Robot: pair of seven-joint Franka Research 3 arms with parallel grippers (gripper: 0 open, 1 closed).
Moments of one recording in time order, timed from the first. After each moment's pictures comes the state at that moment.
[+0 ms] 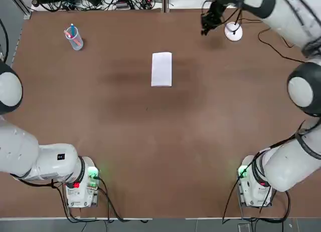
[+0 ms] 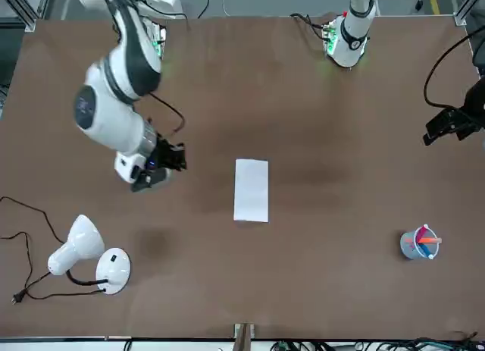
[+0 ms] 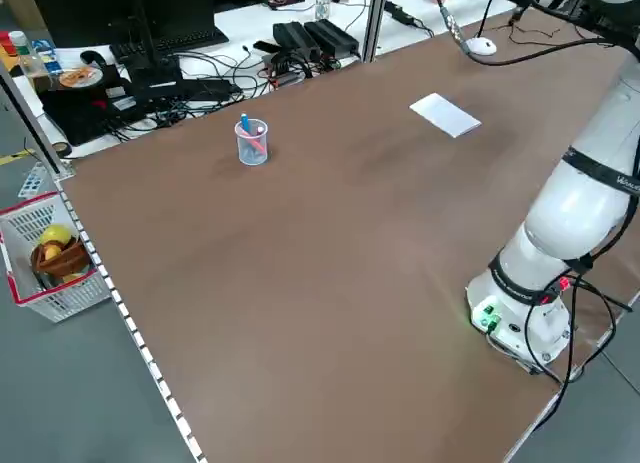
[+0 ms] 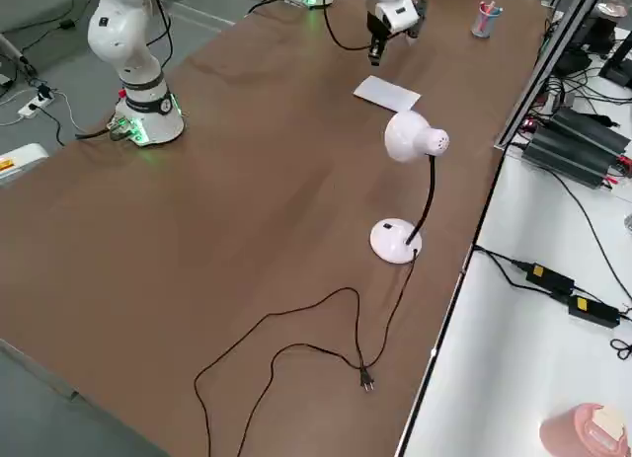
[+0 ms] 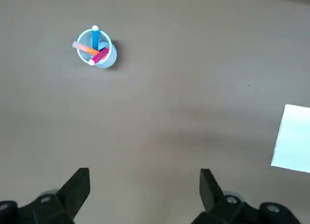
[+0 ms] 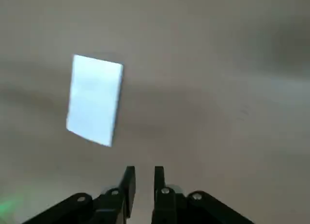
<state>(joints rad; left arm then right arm) 0.08 0.05 -0.08 -1.53 -0.02 1.64 -0.12 0.48 0.17 -0.17 -1.77 0.33 1.93 0.01</state>
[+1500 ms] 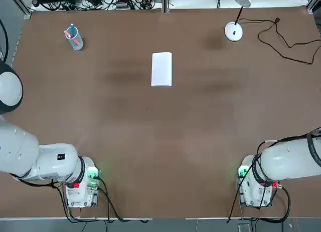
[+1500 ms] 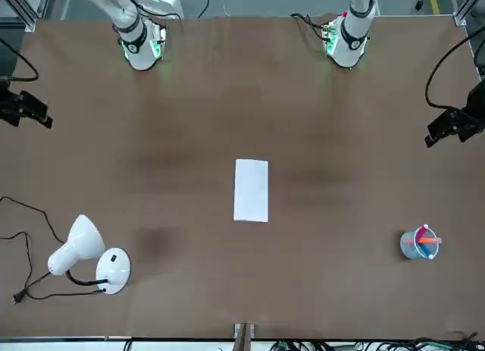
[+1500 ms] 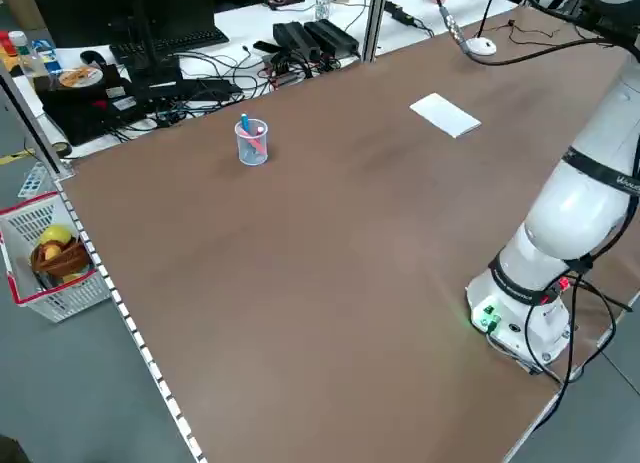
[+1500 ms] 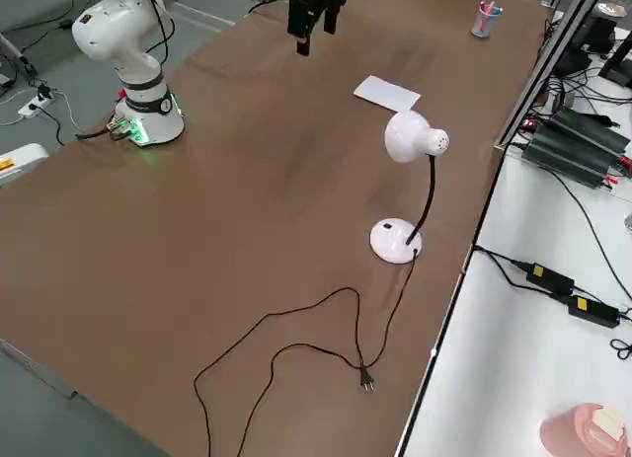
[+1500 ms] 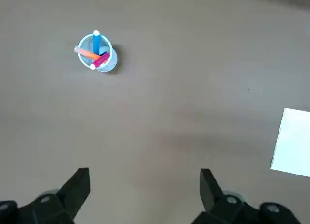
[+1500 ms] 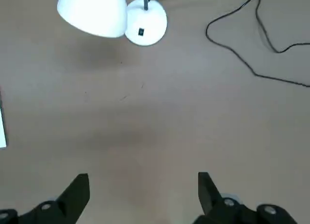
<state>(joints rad) 0.08 0.05 -0.08 -1.52 -0.02 1.65 -0.12 0.09 0.02 -0.16 -1.49 0.00 1.50 0.00</state>
